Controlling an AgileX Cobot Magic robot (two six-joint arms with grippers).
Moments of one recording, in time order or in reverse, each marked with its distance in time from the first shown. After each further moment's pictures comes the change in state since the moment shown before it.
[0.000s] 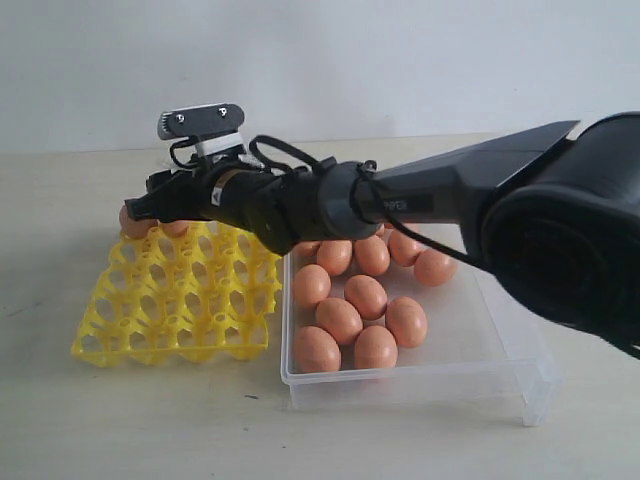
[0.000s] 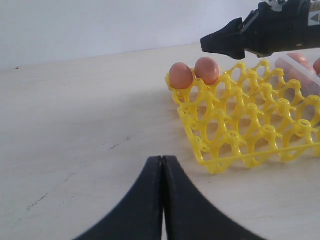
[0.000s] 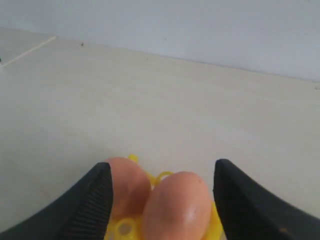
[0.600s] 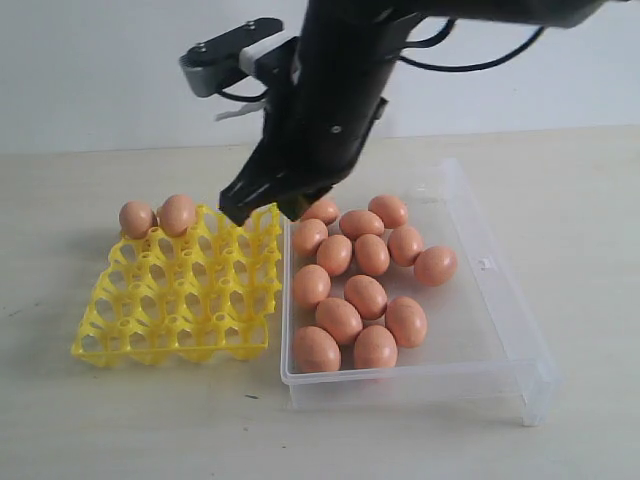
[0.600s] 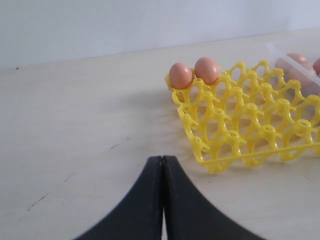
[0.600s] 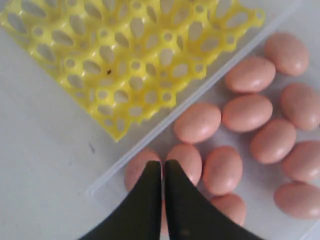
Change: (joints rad) left arm 0.000 0.000 0.000 0.000 0.000 0.000; right arm -0.002 -0.573 0.117 0.023 1.281 -0.329
